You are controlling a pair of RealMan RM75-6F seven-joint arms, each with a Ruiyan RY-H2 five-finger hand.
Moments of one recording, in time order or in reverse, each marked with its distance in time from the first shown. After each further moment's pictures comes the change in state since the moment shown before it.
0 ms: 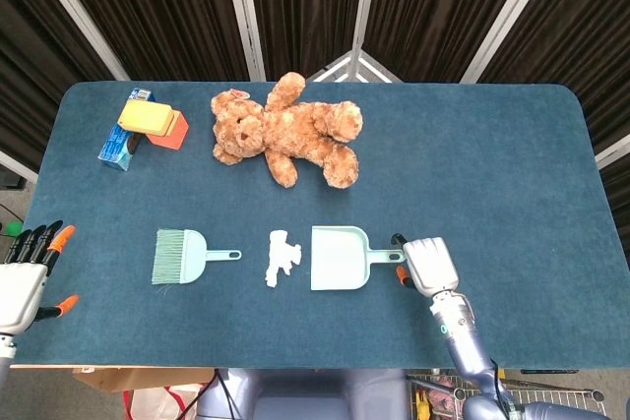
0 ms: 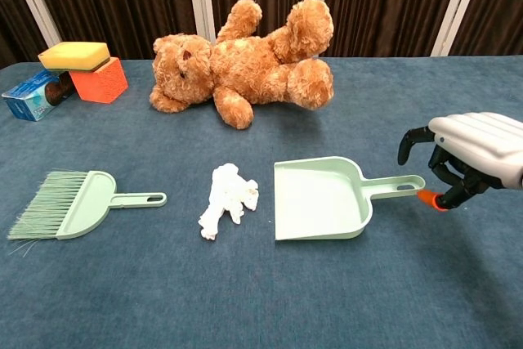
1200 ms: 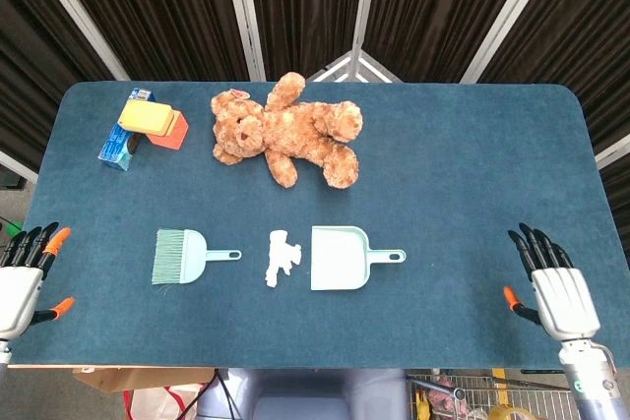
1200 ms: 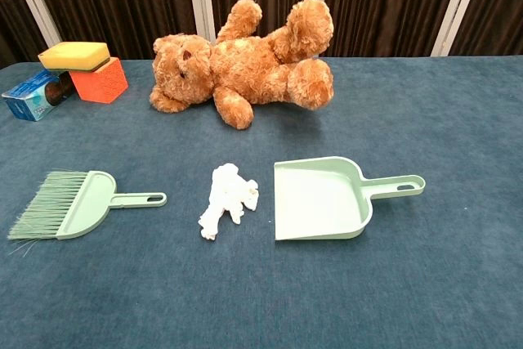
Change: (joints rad) left arm 0.019 -0.004 0.007 0.014 0.033 0.044 0.000; right arm -0.314 0.447 -0.071 -0.069 -0.378 0.248 0.483
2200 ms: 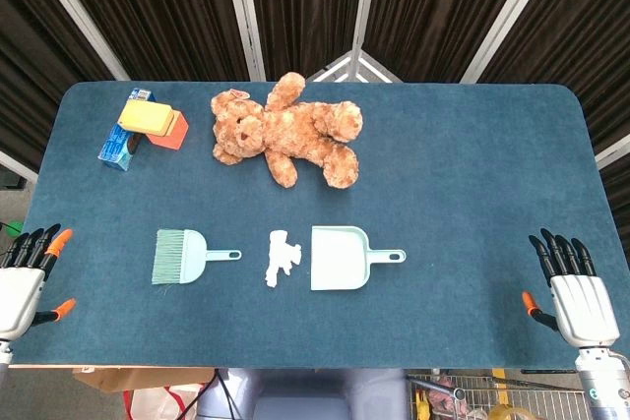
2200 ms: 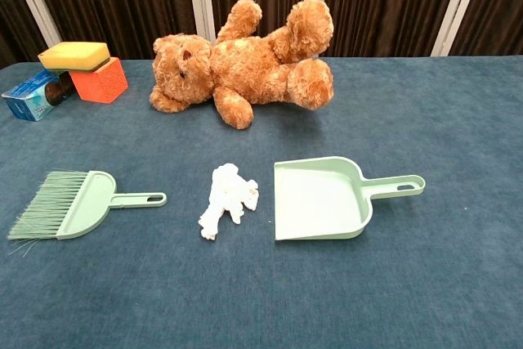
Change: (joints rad) left arm -0.005 0.001 0.005 0.004 -0.001 -0.017 -0.007; right arm -0.051 0.012 -0.025 0.059 0.029 0.027 0.017
